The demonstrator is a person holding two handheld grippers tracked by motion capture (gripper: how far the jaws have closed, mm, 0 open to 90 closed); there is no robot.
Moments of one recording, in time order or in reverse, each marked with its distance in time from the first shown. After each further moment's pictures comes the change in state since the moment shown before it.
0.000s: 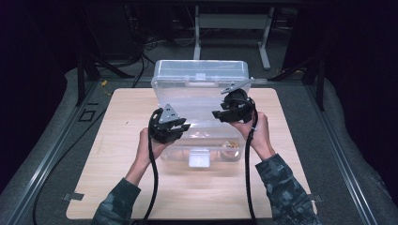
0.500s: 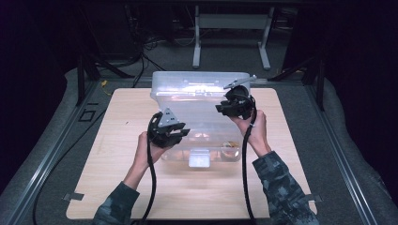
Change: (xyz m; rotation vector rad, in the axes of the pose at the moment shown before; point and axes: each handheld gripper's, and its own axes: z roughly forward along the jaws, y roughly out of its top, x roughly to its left) left arm -0.005 -0.005 -0.009 0.020 -0.016 -0.010; right arm -0.015 -0.002 0.013 -0.020 -0.035 0.091
